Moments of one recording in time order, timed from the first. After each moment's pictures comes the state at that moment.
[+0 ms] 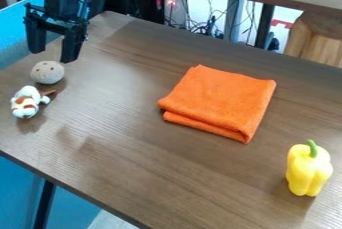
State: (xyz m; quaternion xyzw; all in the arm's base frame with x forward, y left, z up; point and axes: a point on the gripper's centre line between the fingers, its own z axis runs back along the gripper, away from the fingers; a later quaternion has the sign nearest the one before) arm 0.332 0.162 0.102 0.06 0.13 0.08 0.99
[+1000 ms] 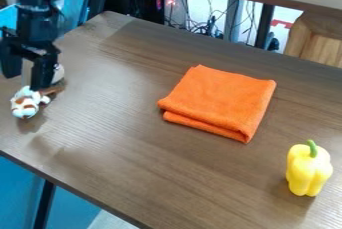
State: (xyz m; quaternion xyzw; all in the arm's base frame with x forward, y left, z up) arm 0.279 0.168 0.082 0.07 0.13 0.01 0.99
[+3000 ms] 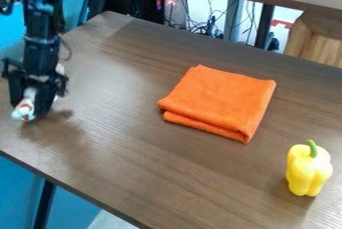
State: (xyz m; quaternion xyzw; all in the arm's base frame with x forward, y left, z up) arm 0.281 0.172 0.040 0.07 0.15 0.11 0.98
